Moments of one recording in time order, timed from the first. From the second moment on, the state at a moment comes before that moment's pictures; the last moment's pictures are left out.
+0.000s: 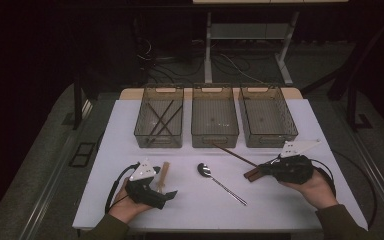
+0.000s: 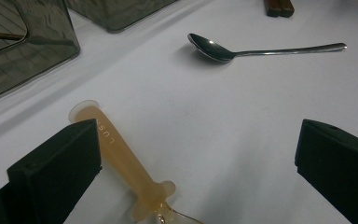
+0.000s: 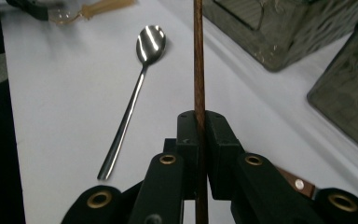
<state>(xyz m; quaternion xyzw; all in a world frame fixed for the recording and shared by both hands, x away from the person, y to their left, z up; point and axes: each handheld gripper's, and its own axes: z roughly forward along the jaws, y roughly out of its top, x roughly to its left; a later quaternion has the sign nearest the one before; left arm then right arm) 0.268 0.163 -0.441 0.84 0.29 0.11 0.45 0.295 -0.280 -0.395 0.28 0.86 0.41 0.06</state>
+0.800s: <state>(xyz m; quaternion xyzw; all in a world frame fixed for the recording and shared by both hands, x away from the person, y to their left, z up) 0.267 0.161 -0.441 0.84 0.29 0.11 0.45 0.330 -0.228 -0.369 0.30 0.86 0.41 0.09</state>
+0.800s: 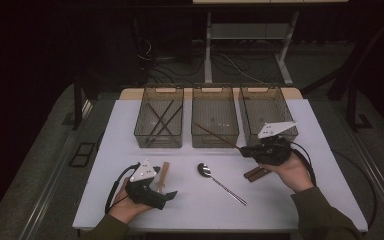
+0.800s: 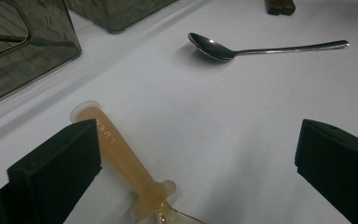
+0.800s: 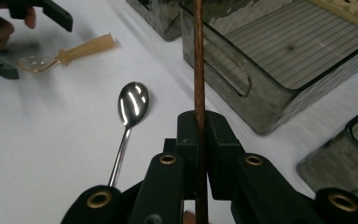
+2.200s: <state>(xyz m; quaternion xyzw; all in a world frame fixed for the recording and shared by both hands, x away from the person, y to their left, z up) 0.265 0.158 -0.438 0.84 0.28 0.13 0.44 0.447 -0.054 -0.344 0.34 0.87 0.33 0.13</state>
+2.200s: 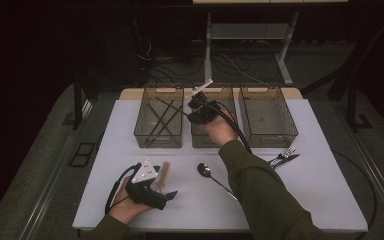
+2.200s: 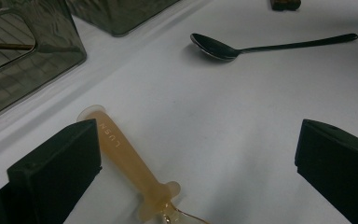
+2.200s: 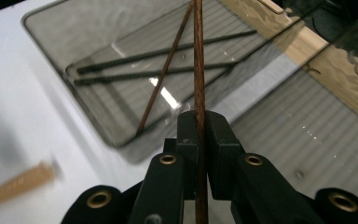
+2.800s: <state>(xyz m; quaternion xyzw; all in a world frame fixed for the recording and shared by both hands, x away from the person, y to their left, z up) 0.265 0.159 -0.436 0.84 0.28 0.13 0.45 0.487 0.005 -0.357 0.37 0.87 0.30 0.12</state>
